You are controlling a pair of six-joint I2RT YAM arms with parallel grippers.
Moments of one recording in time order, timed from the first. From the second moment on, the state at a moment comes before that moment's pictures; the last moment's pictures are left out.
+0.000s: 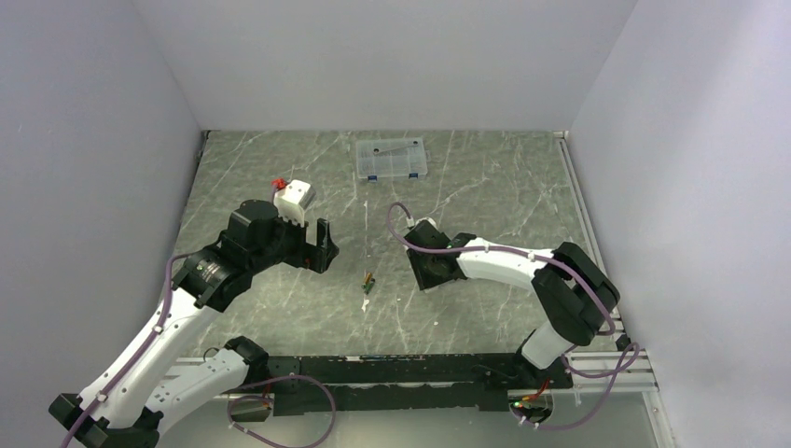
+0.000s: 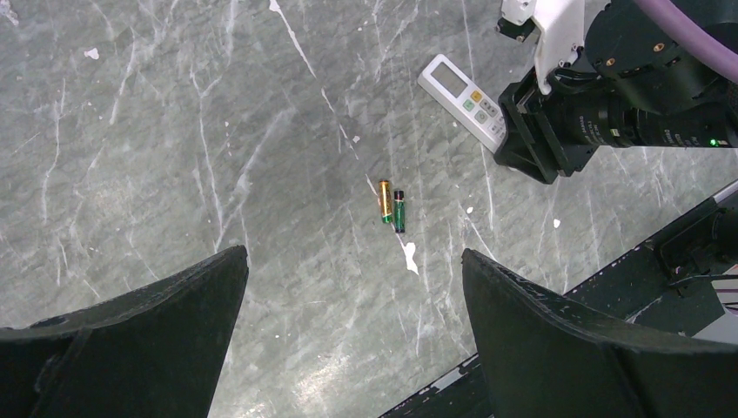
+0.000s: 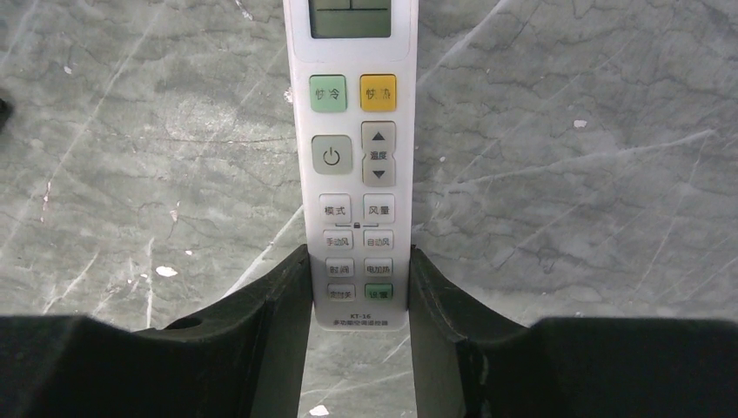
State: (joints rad) left arm -0.57 0.83 0.98 -0.70 0.04 -0.22; right arm 0.80 1.59 0.86 -0.43 0.16 0.42
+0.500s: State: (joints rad) left arm -0.57 0.87 0.98 -0.70 0.09 -0.25; right arm 0.82 1.44 0.83 -0.46 0.15 0.40
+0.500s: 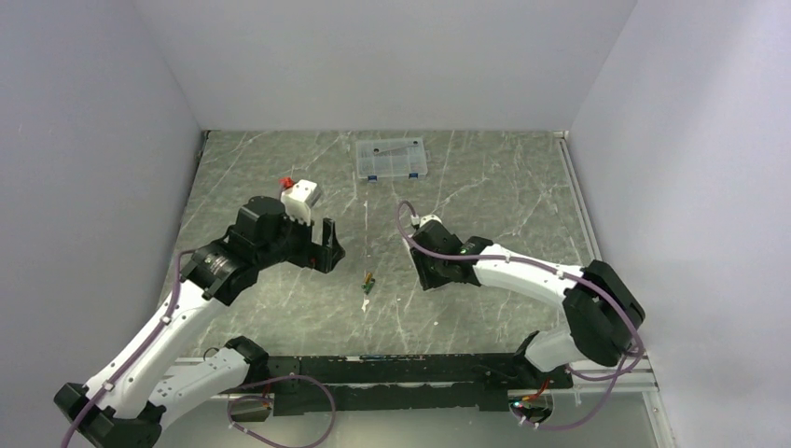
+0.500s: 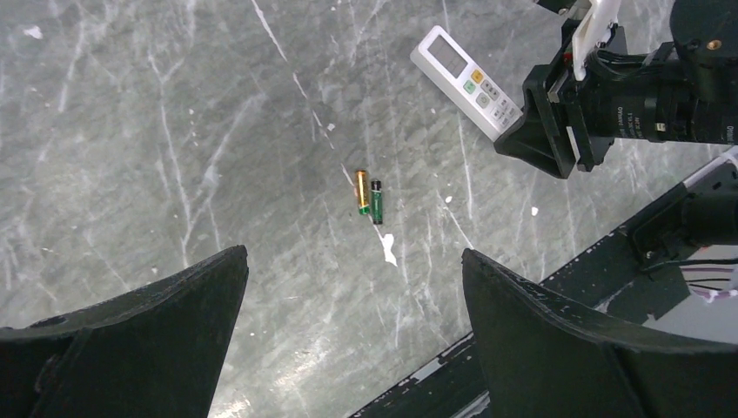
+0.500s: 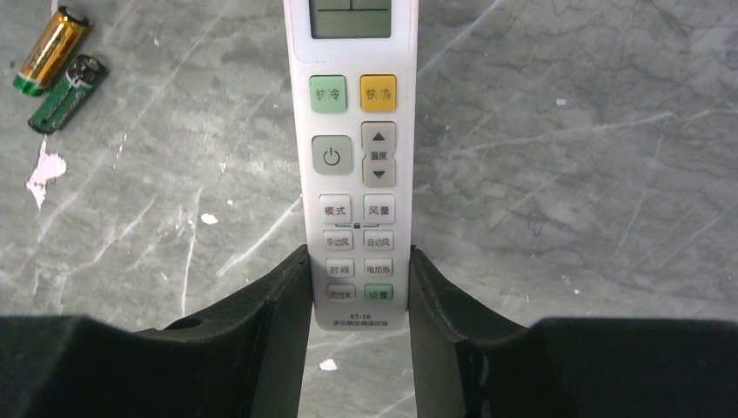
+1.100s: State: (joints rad) left arm -0.56 1.03 0.98 -0.63 0.32 -0.41; right arm 0.94 1.21 0.77 -0.46 0.12 0.31
